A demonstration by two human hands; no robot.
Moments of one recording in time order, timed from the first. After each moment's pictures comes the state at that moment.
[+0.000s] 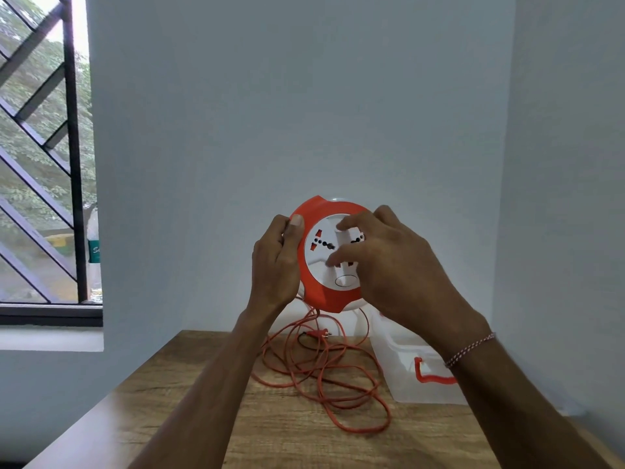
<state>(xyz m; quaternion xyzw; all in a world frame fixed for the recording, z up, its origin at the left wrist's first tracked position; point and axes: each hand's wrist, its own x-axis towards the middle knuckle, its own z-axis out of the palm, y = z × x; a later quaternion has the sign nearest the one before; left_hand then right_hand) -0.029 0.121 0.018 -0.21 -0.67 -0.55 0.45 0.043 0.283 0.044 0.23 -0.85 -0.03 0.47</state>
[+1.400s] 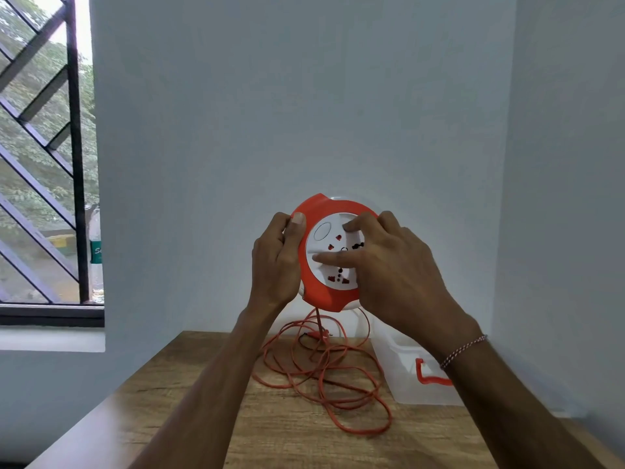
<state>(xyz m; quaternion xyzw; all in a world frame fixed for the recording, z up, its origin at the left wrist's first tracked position) -0.024 0.120 0.021 -0.21 -0.67 -0.55 0.45 0.032 0.282 0.036 0.22 -0.84 -0.06 0.49</state>
